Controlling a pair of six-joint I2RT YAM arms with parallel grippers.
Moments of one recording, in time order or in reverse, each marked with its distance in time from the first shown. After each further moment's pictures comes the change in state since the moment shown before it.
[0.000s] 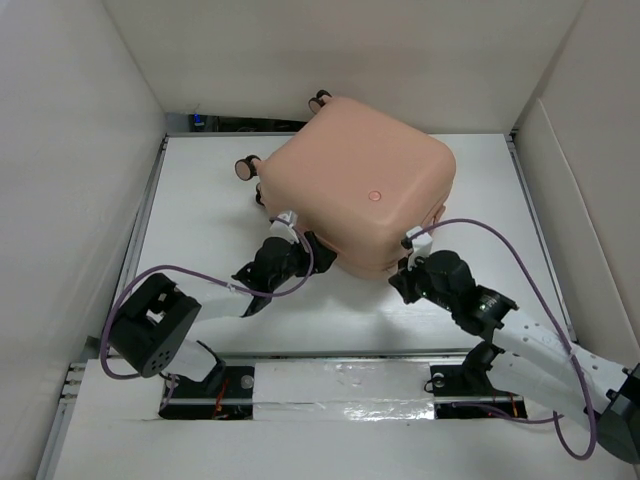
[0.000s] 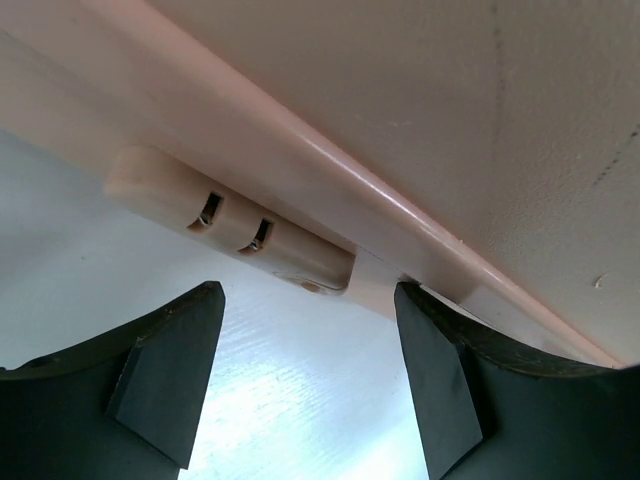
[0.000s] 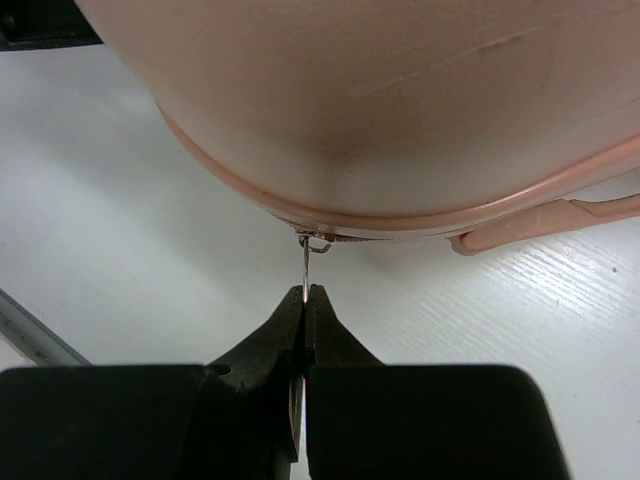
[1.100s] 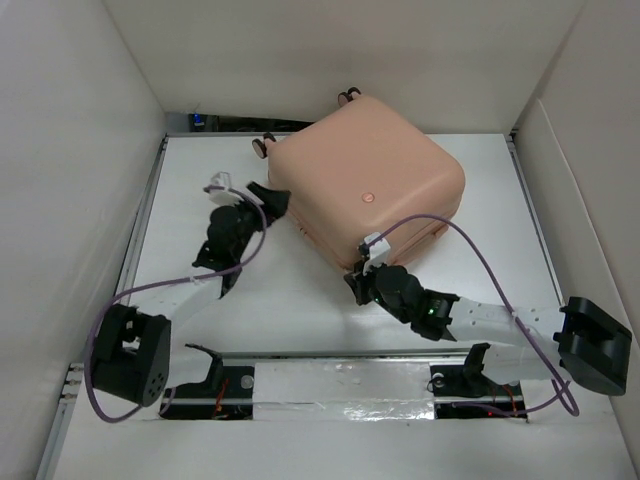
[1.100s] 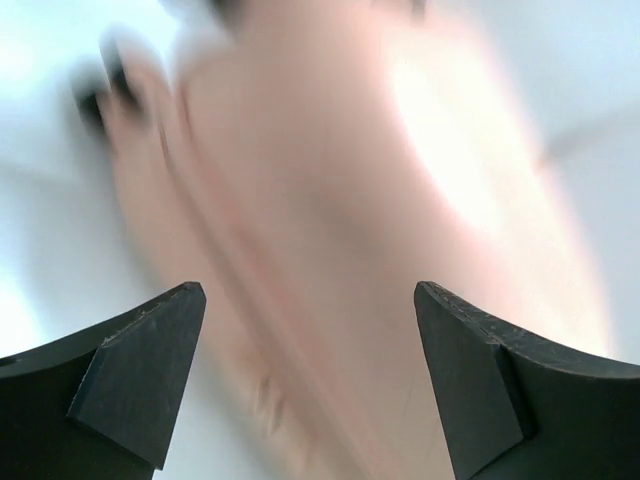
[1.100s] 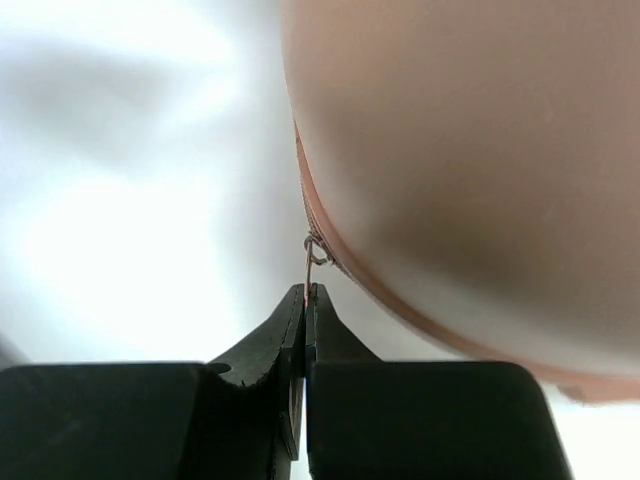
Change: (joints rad) left arm 0.314 -0.163 0.091 -0.029 -0.023 -0.066; right arm 0.306 0.394 0.042 0.508 0.296 0.148
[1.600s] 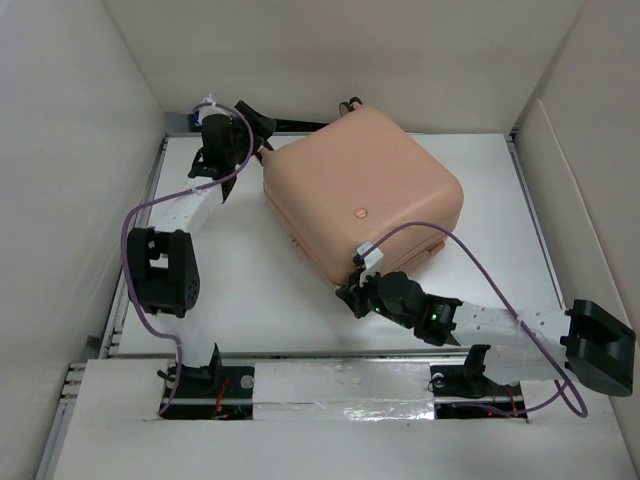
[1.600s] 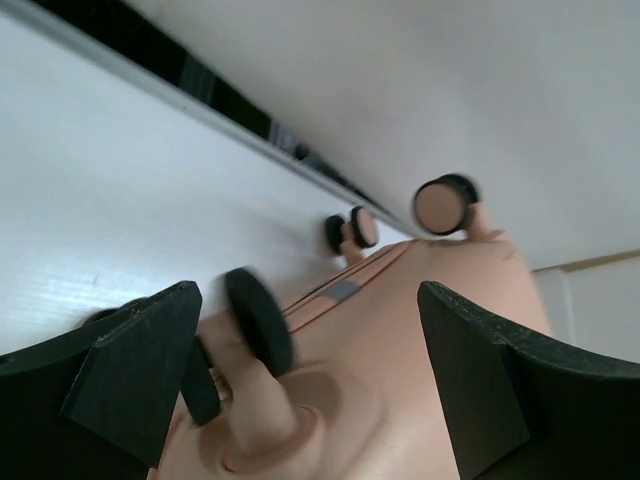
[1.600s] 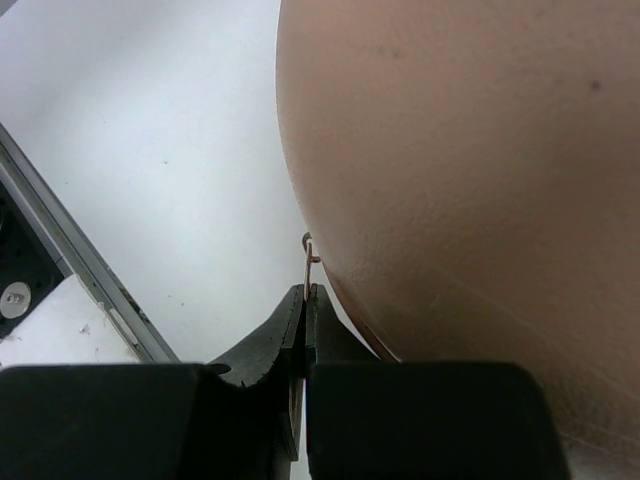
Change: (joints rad) left arm 0.222 0.495 0.844 -0.413 0.103 -0.028; right arm 0.050 -0.042 -0.023 -0.006 -0.163 0.010
